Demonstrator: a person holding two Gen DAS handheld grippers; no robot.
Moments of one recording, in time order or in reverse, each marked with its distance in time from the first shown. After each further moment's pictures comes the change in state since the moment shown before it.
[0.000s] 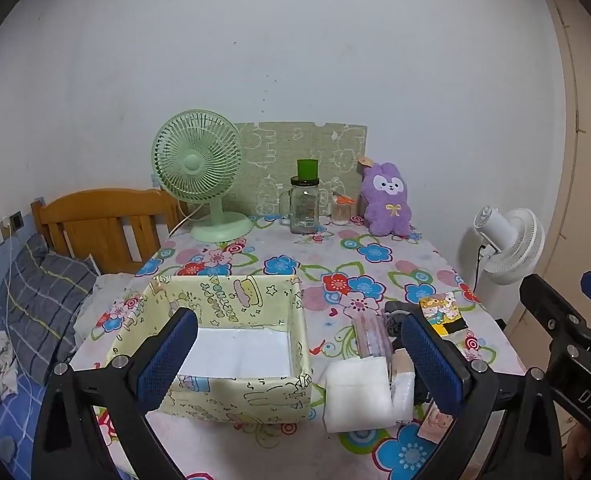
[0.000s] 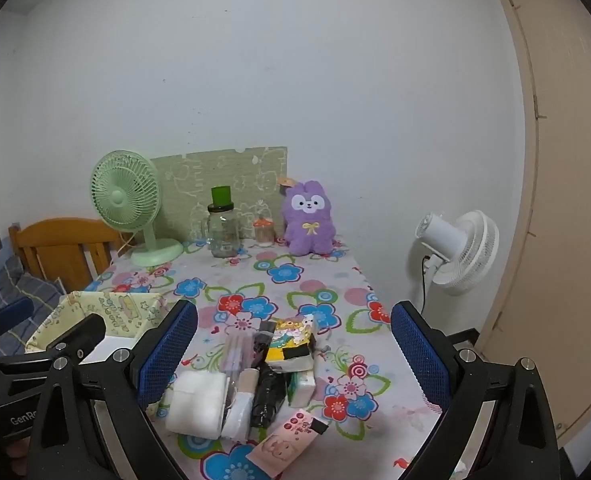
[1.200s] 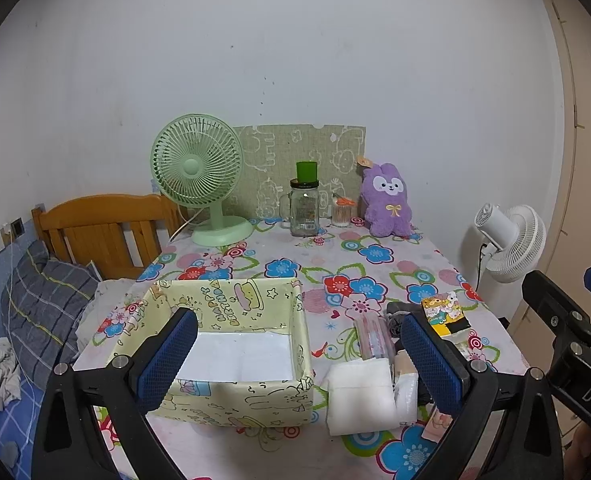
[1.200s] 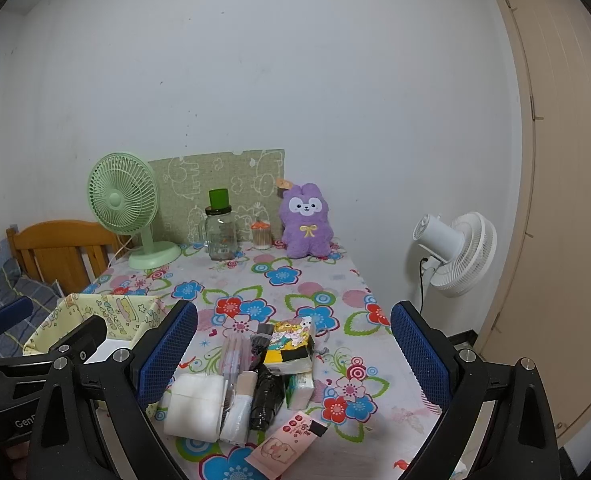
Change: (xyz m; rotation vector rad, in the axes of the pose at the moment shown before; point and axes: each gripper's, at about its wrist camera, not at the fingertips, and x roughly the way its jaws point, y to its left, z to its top) left arm 0.005 -0.008 -0.006 0.019 -0.014 0.009; right arm 0.002 -0.003 0.003 0.006 -0.001 -0.002
